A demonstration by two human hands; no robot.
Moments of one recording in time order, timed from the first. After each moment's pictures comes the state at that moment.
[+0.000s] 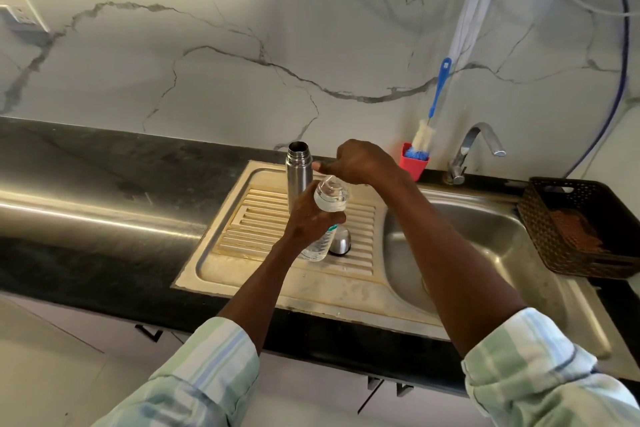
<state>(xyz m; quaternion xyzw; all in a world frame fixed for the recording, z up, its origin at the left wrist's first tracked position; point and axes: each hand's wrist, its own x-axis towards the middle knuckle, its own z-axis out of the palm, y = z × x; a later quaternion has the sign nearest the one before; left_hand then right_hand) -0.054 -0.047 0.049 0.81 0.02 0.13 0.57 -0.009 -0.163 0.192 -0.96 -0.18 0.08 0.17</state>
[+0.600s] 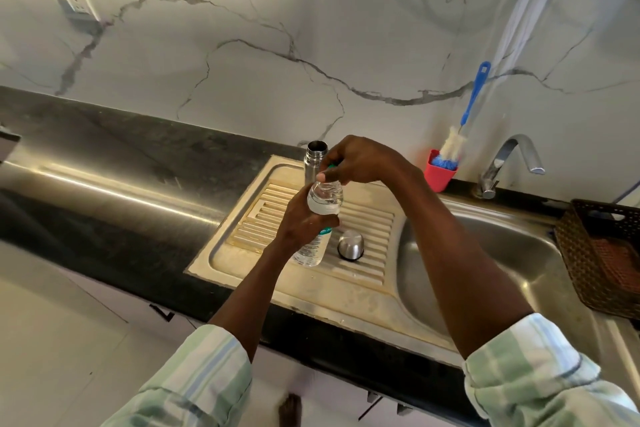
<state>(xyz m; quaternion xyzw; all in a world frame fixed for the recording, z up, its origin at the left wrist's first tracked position) -0.062 -0.022 0.045 0.80 0.05 0.15 0.57 0.012 -0.153 0.196 -0.89 -0.36 0.17 0.24</state>
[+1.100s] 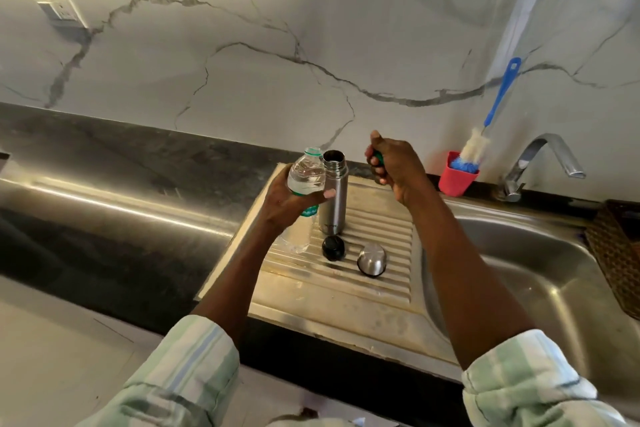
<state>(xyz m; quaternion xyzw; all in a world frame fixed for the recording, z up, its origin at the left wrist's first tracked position) -0.024 0.062 0.068 0.77 0.04 0.17 0.61 0.071 -0.137 0.137 -0.71 -0.05 0.14 0.69</state>
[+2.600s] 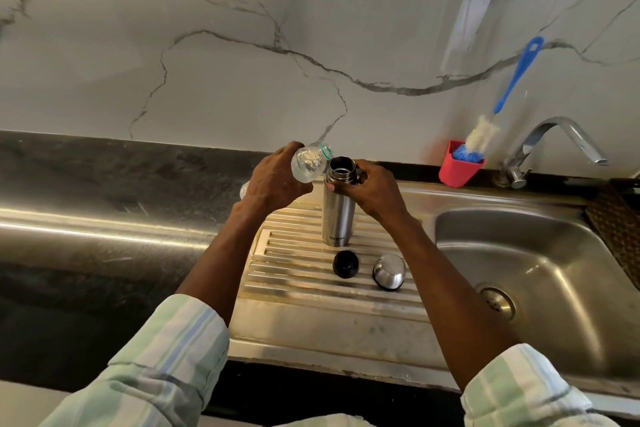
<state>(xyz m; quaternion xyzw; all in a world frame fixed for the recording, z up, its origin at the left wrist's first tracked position) 0.072 0.133 0.073 0.95 -0.05 0.15 0.27 0.090 -0.077 0.064 -0.87 -0.17 -0.05 0.47</state>
